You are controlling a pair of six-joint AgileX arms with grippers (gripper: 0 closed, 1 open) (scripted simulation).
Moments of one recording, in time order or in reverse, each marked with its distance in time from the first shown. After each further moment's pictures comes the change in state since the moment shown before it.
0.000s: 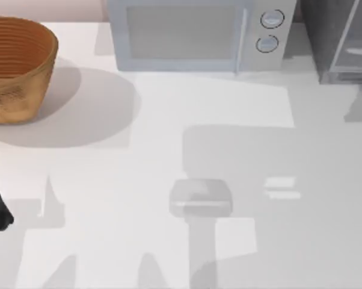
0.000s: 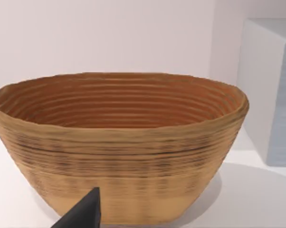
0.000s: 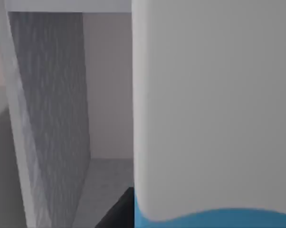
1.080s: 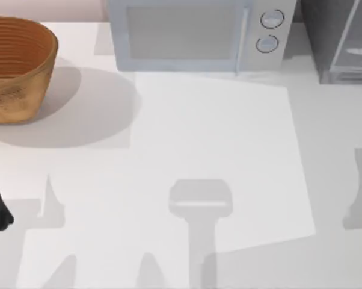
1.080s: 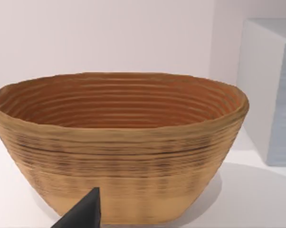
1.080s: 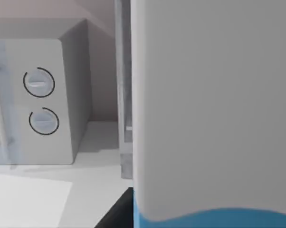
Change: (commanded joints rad) left arm 0.000 0.000 0.000 0.000 0.000 0.000; right arm 0.204 -1.356 -0.598 -0.765 0.180 -0.005
